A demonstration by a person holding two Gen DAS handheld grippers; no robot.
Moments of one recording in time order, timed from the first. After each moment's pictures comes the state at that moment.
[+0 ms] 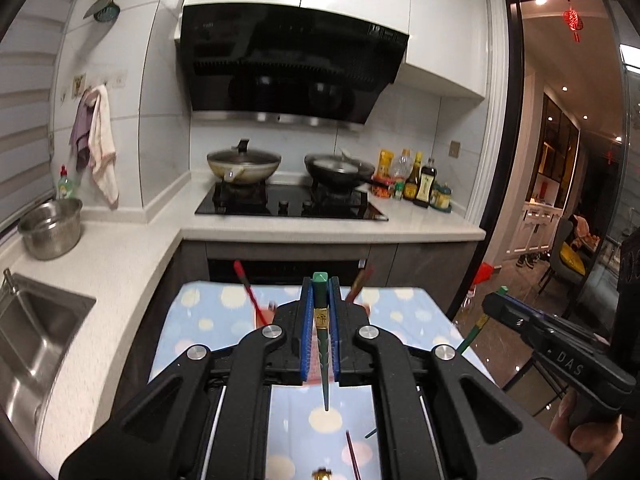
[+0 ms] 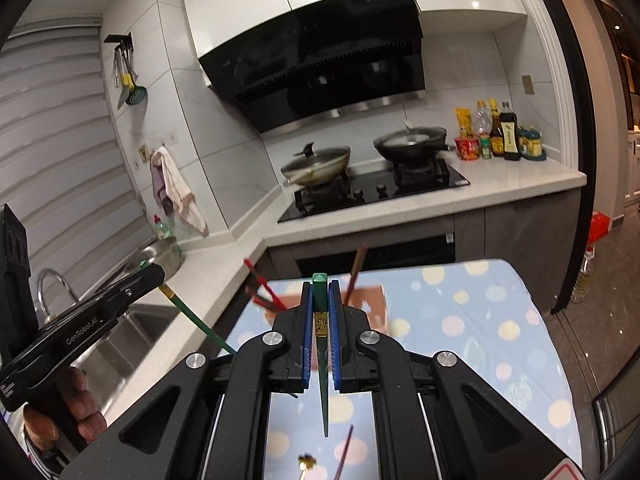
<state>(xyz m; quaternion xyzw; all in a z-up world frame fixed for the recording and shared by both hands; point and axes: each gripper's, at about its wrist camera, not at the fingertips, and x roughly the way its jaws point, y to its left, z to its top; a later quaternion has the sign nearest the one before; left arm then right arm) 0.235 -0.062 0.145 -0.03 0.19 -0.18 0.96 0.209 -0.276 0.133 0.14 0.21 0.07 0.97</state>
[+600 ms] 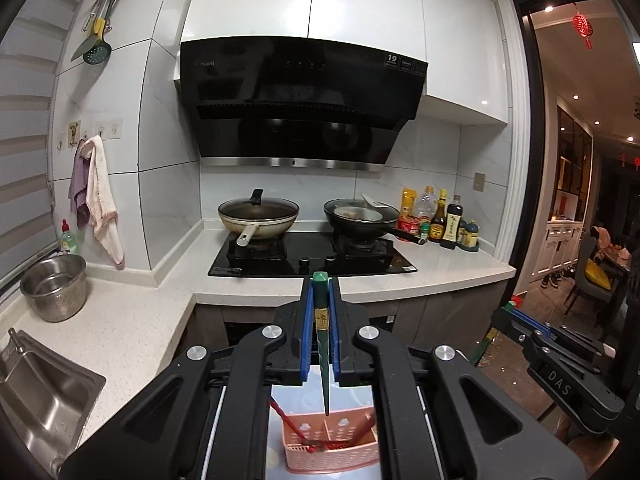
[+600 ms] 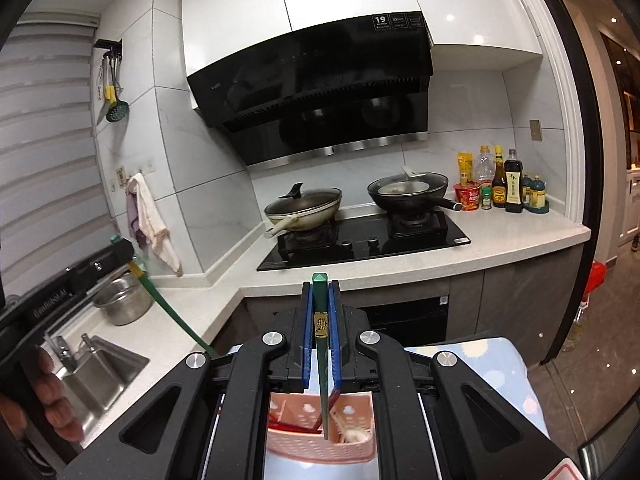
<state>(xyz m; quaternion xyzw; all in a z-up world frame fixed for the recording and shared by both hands) 0.337 -0.072 0.197 -0.01 0.14 -0.15 0.98 0.320 -0.285 0.168 0.10 0.17 0.03 0.98</state>
